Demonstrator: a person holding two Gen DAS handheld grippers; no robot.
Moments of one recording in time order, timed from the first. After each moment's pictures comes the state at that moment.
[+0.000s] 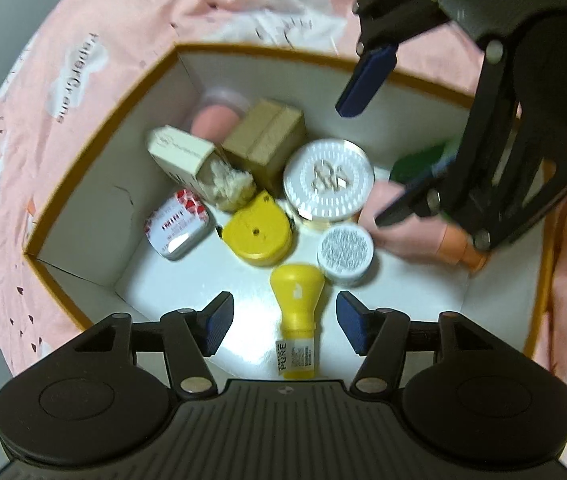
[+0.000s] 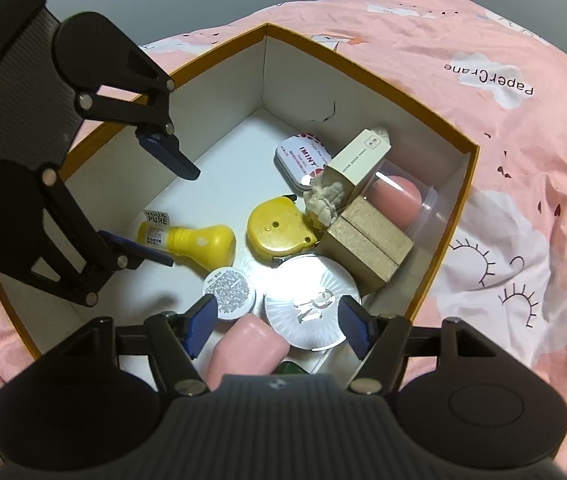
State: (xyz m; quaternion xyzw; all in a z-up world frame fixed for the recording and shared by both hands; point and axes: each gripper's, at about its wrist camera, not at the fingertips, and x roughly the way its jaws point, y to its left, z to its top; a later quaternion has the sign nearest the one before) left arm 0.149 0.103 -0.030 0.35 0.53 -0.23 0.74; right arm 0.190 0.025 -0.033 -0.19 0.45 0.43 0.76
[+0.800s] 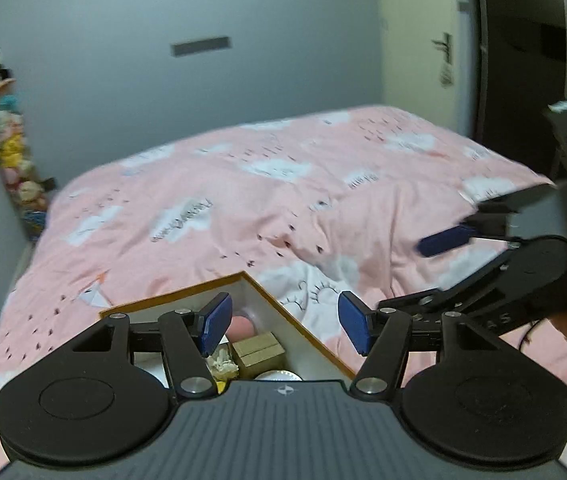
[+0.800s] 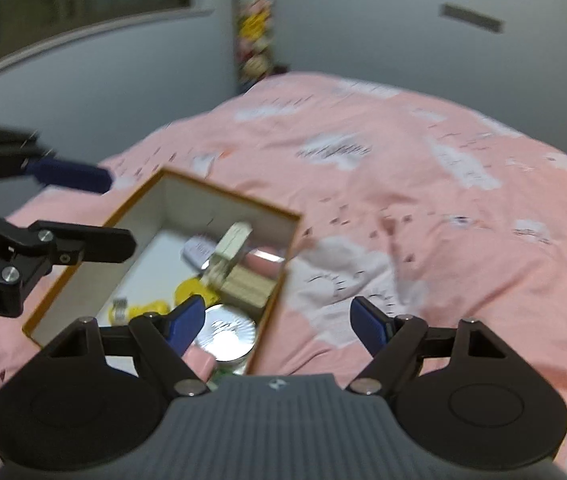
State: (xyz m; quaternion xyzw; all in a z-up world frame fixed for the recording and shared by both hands) left arm 0.056 0.066 0.104 0.09 0.28 -0.13 0.95; right arm 0.127 -0.091 0.077 -0.08 0.34 0.27 0.89
